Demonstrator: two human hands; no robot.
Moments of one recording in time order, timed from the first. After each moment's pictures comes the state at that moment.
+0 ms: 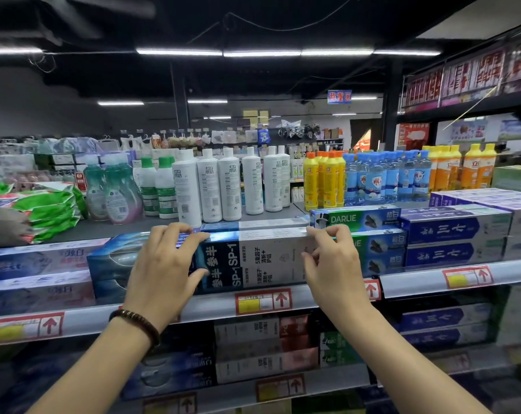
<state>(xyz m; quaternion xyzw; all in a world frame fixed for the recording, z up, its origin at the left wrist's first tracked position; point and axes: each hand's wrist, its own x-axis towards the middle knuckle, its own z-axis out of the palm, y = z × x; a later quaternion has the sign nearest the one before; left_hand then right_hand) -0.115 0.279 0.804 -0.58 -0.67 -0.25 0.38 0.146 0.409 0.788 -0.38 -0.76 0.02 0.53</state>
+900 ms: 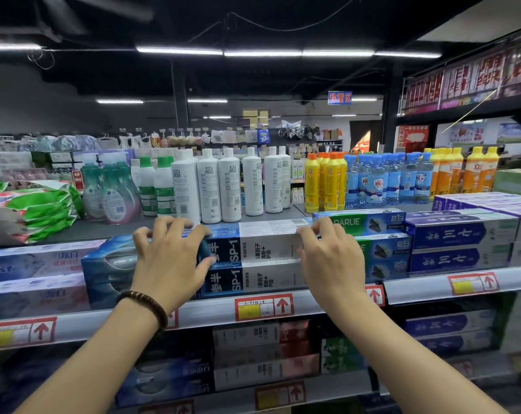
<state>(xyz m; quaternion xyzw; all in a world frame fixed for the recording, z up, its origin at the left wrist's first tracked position) -0.114 0.303 0.821 -0.53 -0.73 -0.20 0.37 0.129 0.440 0.796 -0.41 -0.76 -0.27 0.43</state>
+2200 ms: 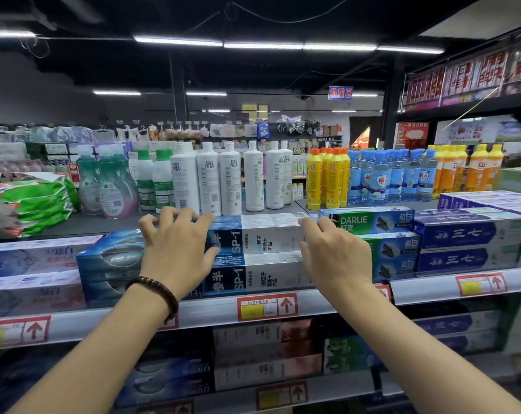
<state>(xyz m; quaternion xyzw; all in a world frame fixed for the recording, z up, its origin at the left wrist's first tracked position) -0.114 0.321 0.829 -0.52 -0.75 -0.18 0.37 0.124 0.434 0.809 -0.44 -0.78 -0.25 0.38</state>
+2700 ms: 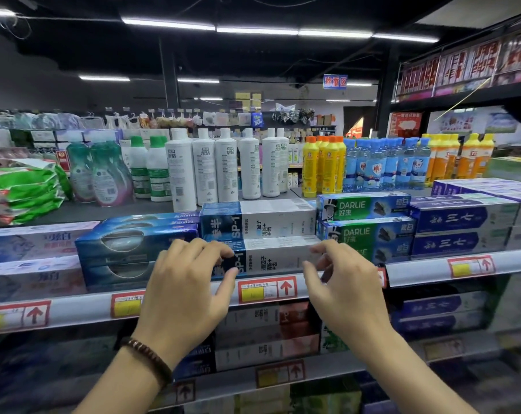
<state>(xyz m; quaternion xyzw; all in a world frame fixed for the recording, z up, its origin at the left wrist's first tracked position) -0.071 0.260 0.780 -0.62 -0.64 -0.35 0.29 0.153 0.378 0.762 -0.40 -0.77 0.01 0.50</state>
